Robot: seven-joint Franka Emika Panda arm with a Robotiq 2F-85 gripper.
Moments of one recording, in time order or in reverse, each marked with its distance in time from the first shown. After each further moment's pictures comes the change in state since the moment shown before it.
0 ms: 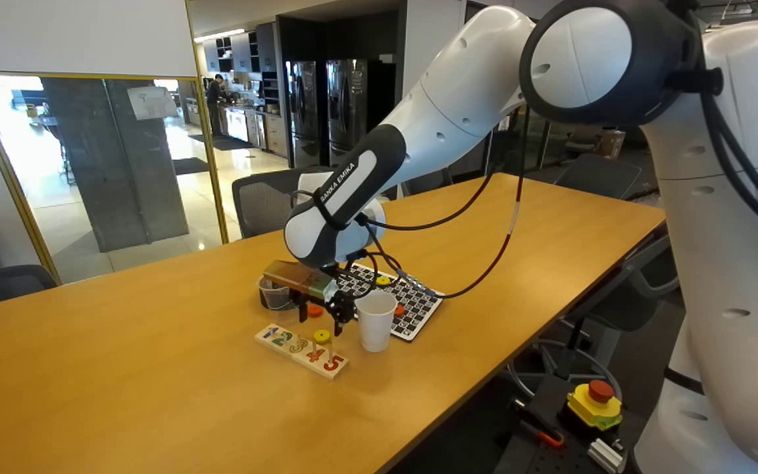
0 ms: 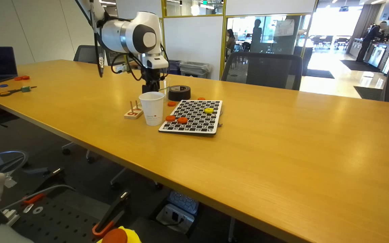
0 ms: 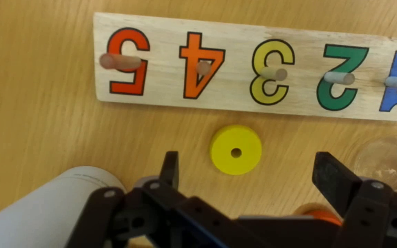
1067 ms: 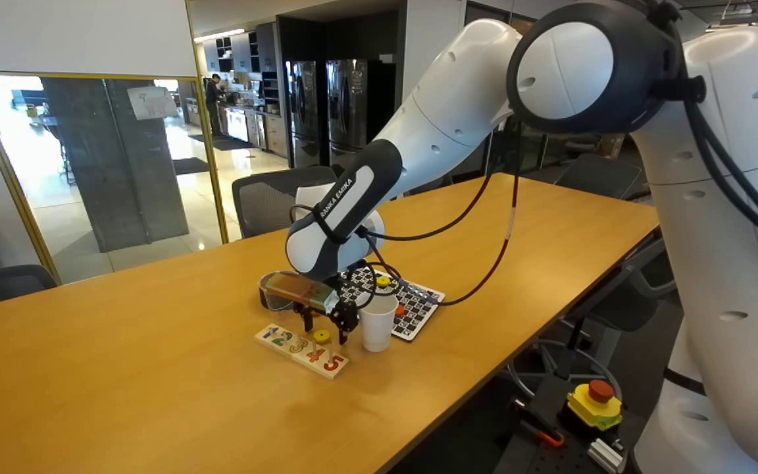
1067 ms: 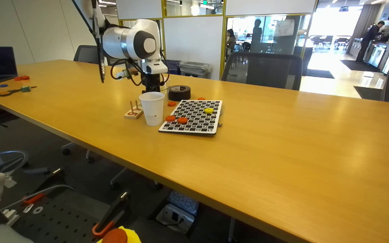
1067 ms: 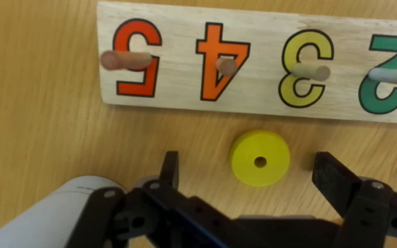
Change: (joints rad) arm 0.020 0.037 -0.019 0.000 -0.038 -0.001 0.046
